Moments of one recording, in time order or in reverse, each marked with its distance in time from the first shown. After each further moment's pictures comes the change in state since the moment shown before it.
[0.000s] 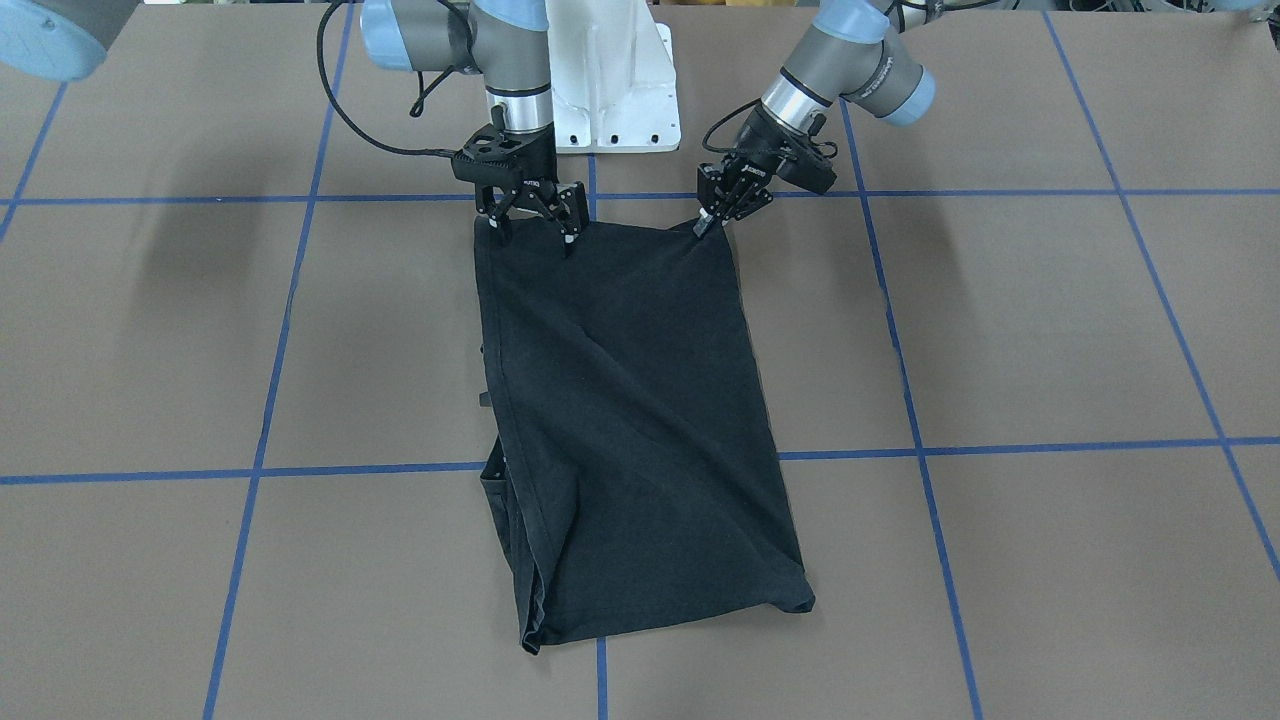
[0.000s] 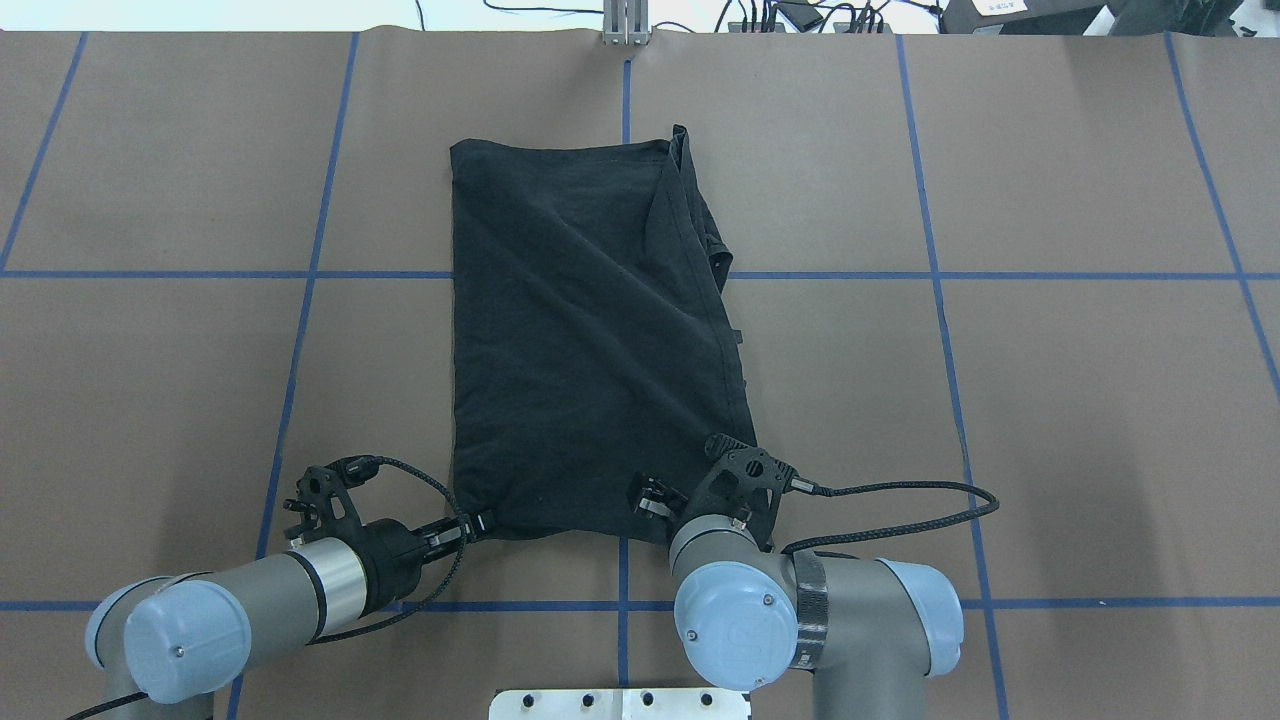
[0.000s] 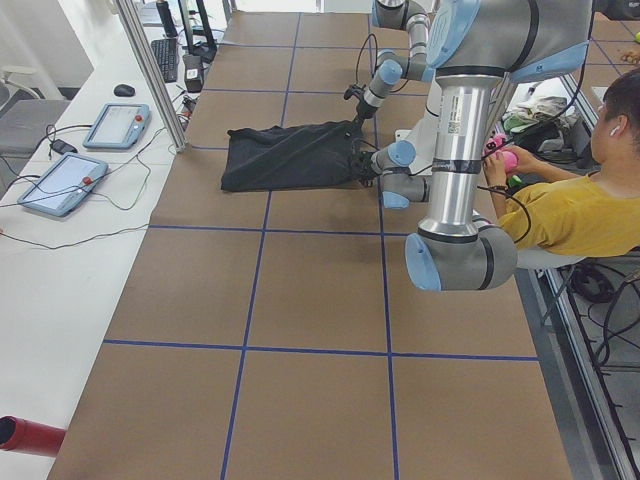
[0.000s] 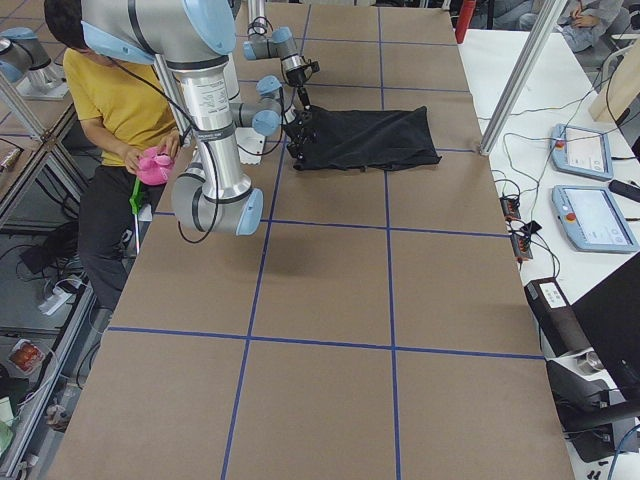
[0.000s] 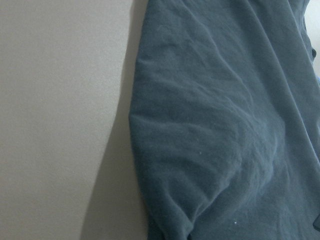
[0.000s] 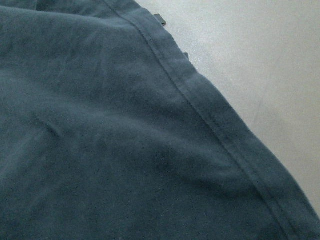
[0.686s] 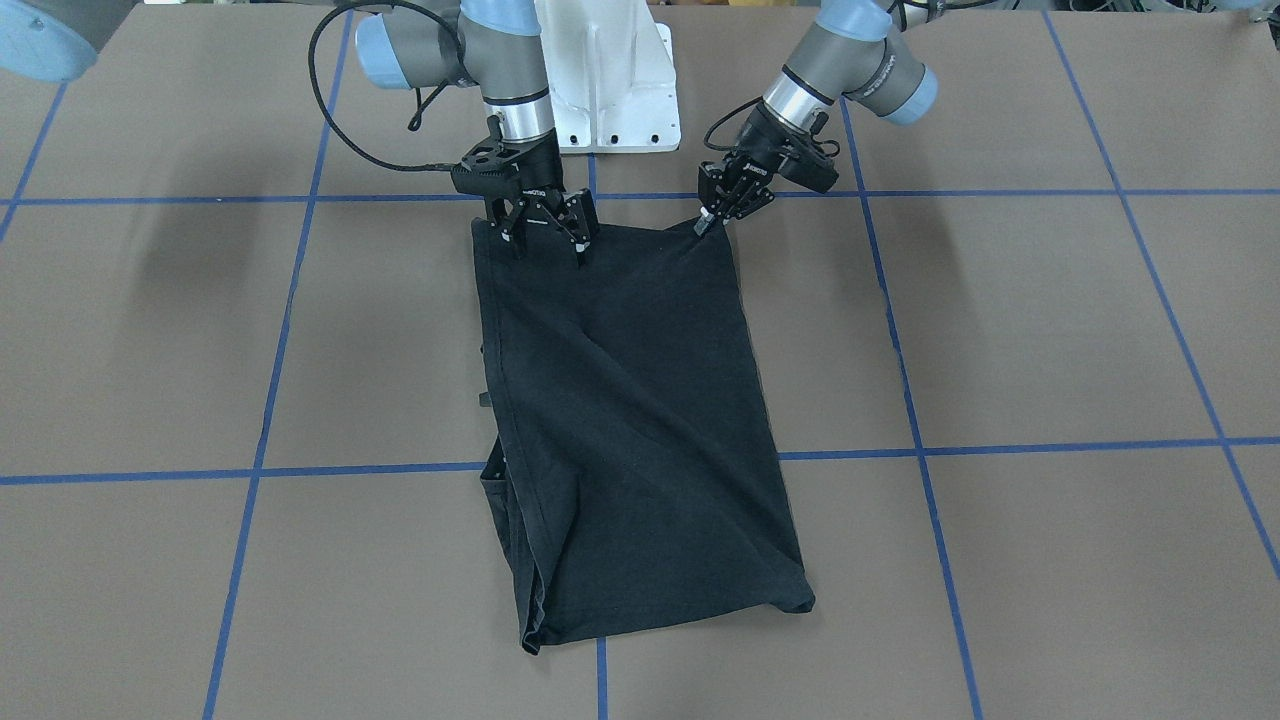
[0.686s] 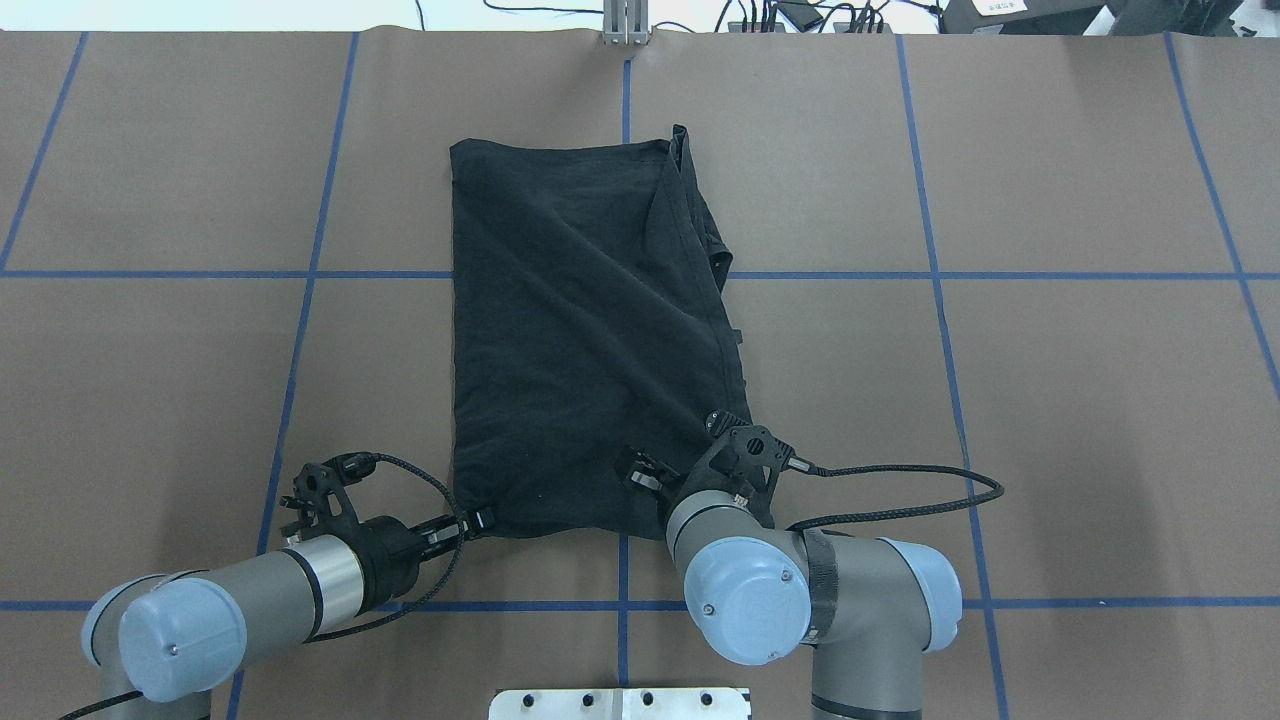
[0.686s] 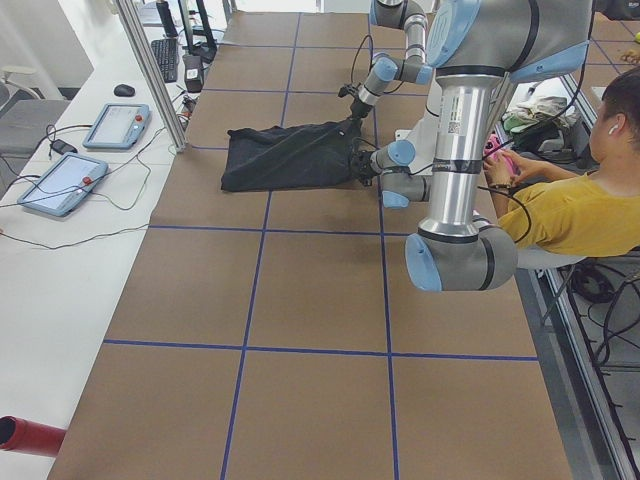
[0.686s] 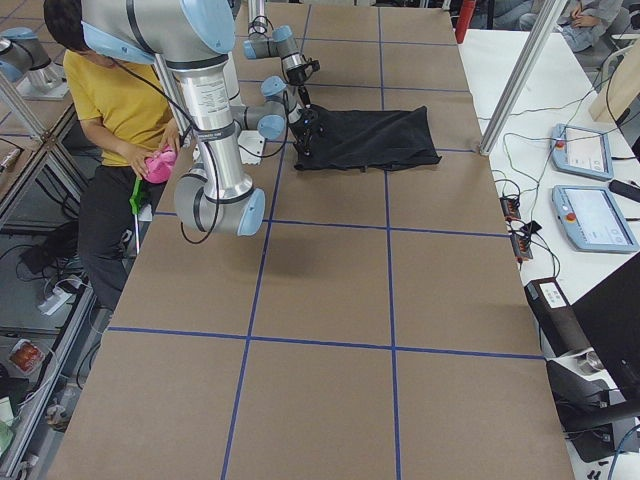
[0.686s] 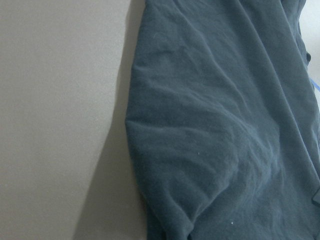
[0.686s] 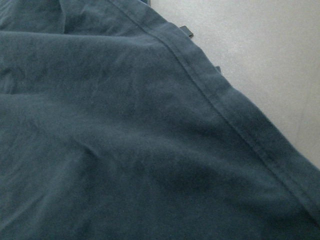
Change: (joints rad) left arm -0.003 0.004 -0.009 0.000 -0.002 0.002; right arm 0.028 0.000 -0.020 0.117 -0.003 0.004
